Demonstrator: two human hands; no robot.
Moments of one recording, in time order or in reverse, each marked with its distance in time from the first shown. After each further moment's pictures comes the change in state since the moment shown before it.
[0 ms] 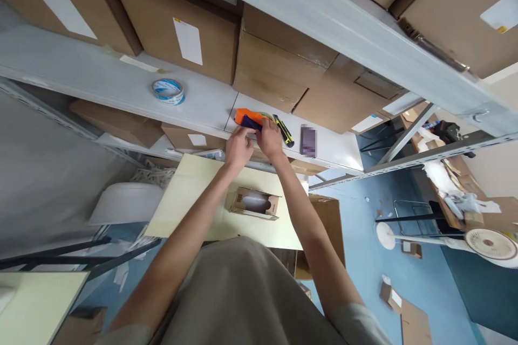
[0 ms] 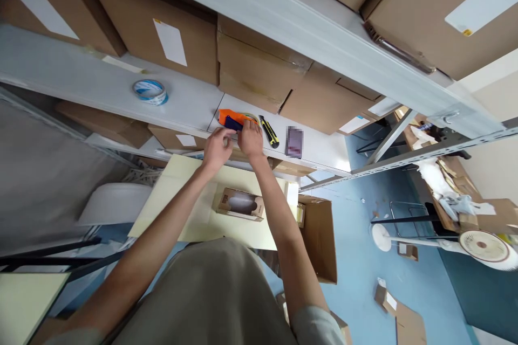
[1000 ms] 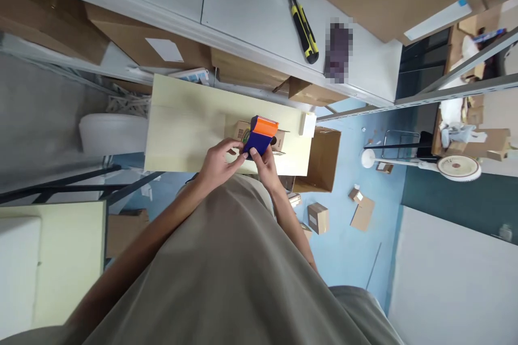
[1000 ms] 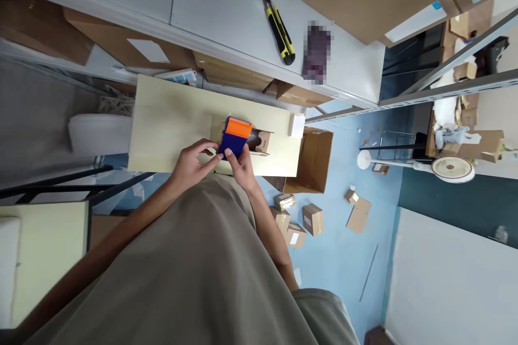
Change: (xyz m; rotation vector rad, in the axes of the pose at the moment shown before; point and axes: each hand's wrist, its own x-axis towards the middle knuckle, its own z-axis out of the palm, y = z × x) left_hand -0.214 -0.046 -0.044 -0.335 -0.442 -0.245; right_hand -0.279 -0.049 0.067 1.111 -0.106 0.594
